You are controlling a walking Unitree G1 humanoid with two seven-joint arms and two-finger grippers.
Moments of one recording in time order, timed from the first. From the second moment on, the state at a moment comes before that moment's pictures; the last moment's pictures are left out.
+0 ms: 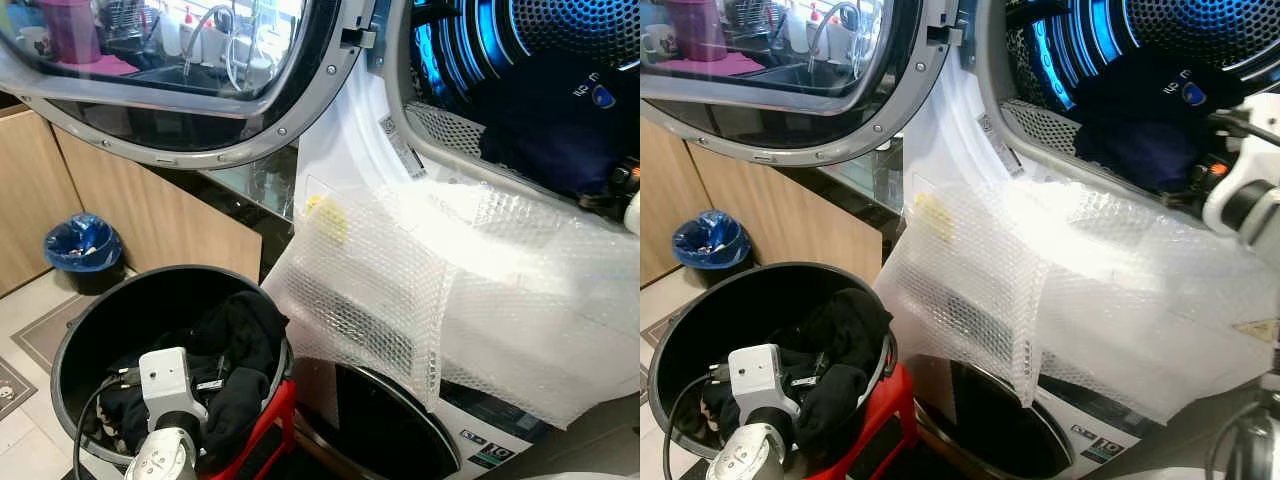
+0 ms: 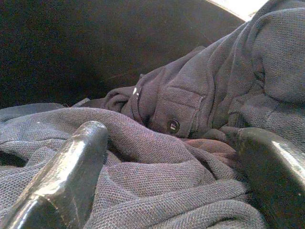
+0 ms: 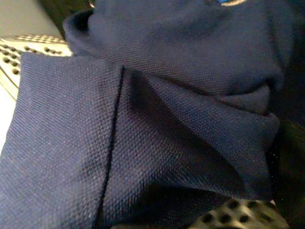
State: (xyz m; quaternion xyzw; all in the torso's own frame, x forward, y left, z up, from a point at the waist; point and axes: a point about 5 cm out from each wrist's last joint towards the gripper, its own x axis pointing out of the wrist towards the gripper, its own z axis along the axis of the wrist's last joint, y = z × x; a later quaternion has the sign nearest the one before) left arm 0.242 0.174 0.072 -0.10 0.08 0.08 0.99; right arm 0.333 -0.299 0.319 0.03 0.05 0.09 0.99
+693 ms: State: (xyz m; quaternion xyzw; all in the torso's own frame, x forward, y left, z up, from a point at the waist) left arm 0.252 0.164 0.074 -0.11 0.07 0.07 0.99; right arm 0.344 -0.322 0.439 -0.01 -0.25 -0.23 0.94
